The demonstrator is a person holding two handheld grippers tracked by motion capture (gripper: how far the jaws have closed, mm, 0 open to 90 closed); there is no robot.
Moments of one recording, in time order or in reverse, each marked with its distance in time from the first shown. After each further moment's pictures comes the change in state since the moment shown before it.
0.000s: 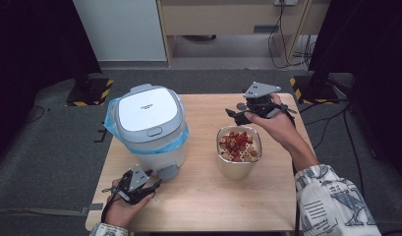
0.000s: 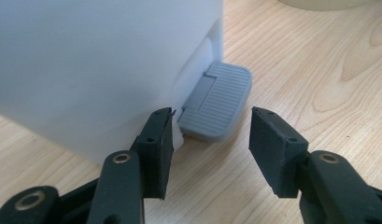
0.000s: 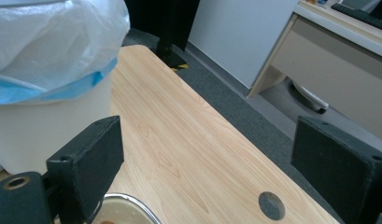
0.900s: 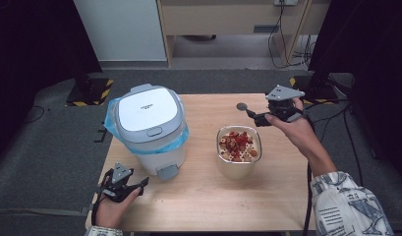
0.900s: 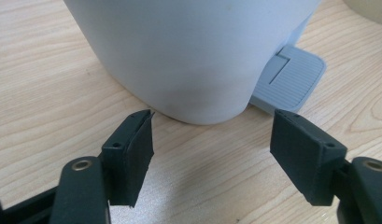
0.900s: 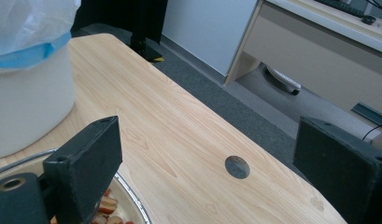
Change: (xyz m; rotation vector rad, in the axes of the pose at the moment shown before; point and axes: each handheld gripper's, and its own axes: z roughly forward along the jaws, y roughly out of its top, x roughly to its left) left arm 0.031 -0.020 -0.012 0.047 0.085 -0.252; right arm -0.030 -0.037 -0.032 0.015 -0.098 0.062
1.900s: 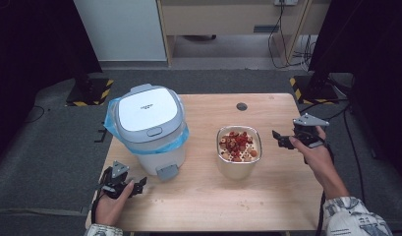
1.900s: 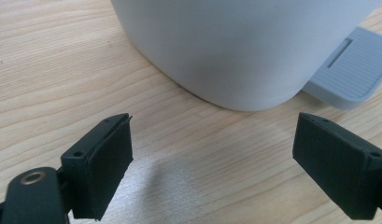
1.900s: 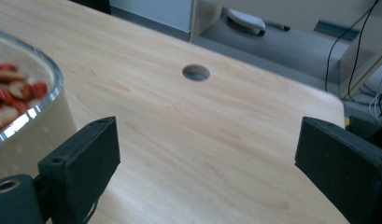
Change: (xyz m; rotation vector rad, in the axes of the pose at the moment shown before) left arm 0.018 -0.008 0.017 0.054 0.052 -0.059; right arm -0.023 -0.122 -0.028 0.111 -0.158 0.233
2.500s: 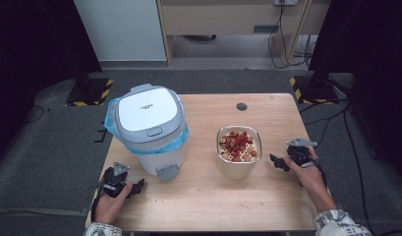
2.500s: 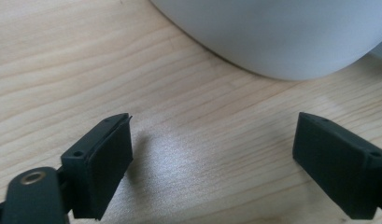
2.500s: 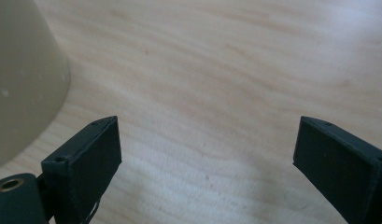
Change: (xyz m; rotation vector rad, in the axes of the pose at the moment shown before) left arm 0.012 -0.011 0.018 0.094 0.024 -0.011; right arm 0.015 -0.085 0.024 0.206 -0.004 0.096
